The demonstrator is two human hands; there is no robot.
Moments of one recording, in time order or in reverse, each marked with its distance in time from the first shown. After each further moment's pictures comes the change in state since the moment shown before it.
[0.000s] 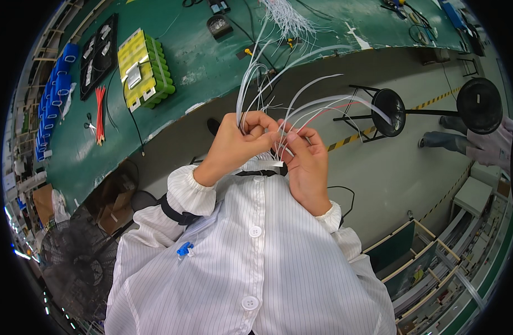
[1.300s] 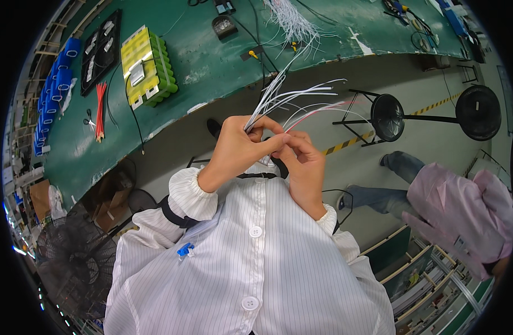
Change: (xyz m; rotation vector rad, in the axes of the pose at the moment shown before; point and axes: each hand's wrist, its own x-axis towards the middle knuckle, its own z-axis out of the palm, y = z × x) left_hand -0.003 0.003 -0.001 0.214 0.090 0.041; right_hand -0.003 0.015 0.000 -0.485 -0.097 -0.218
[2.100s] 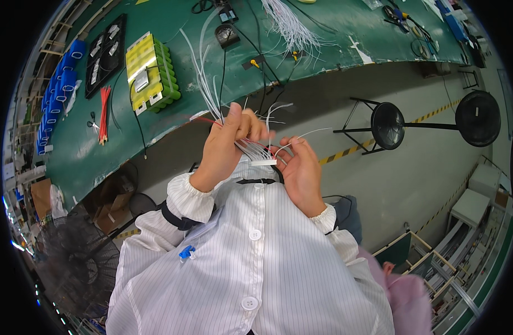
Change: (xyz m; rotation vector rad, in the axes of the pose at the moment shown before) left_hand 0.010 0.000 -0.002 -0.697 0.086 0.110; right_hand 0.018 0.001 -0.010 0.507 0.052 0.414
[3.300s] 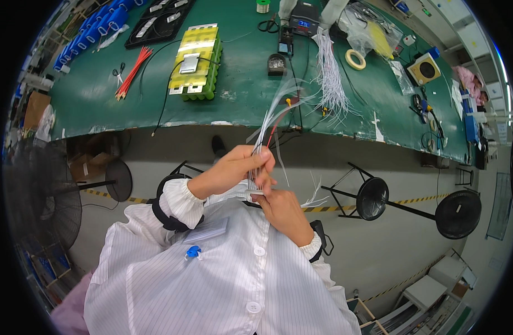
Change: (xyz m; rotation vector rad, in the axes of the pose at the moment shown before) left_hand -0.025 0.024 -0.042 0.117 -0.185 -0.202; right_hand 0.006 -0.004 0.026 -1.692 -0.797 -0.437
